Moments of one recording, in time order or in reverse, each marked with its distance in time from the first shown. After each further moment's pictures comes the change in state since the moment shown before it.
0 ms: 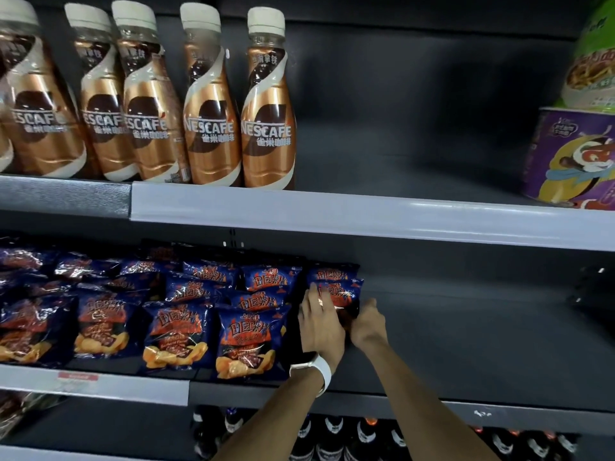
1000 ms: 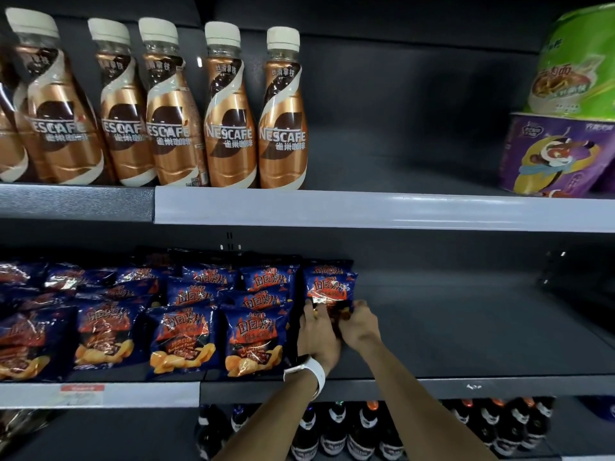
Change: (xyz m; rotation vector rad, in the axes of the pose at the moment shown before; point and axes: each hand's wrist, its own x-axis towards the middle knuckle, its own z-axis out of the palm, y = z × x) left_hand -0.019 -0.025 -0.021 -0.123 -0.260 -0.022; right_hand -0.039 -0.014 0.007 0.044 -0.004 0.039
